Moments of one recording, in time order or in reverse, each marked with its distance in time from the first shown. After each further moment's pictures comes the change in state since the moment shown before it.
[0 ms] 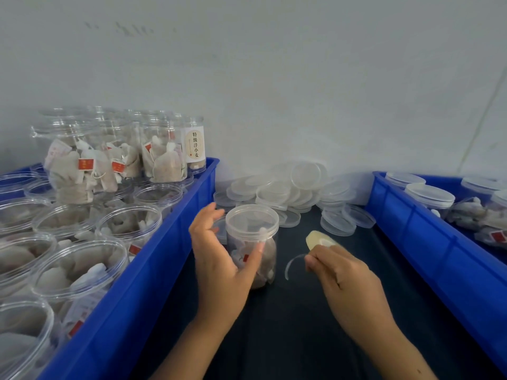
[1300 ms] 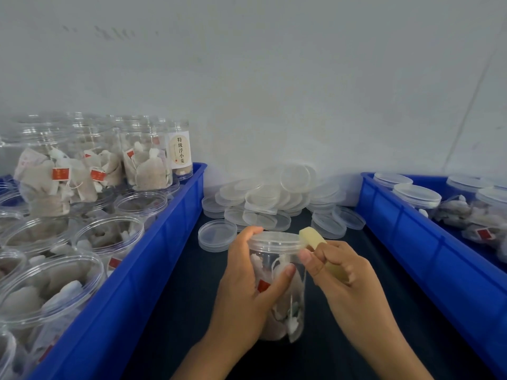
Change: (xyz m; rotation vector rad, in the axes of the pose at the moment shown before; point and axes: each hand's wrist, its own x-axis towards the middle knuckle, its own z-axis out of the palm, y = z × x) left_hand -0.012 0.024 0.013 -0.237 -0.494 -0.250; right_hand 0.002 -0.031 -0.023 0.585 0.074 0.191
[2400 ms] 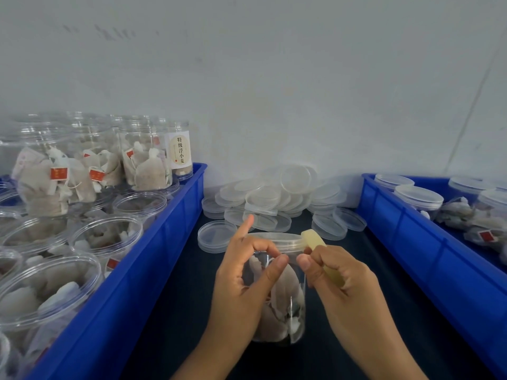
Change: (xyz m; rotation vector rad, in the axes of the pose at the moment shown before) left_hand 0.001 0.015 0.000 -0.161 0.151 0.049; right_hand -0.003 -0.003 0.003 -0.065 0.035 -0.060
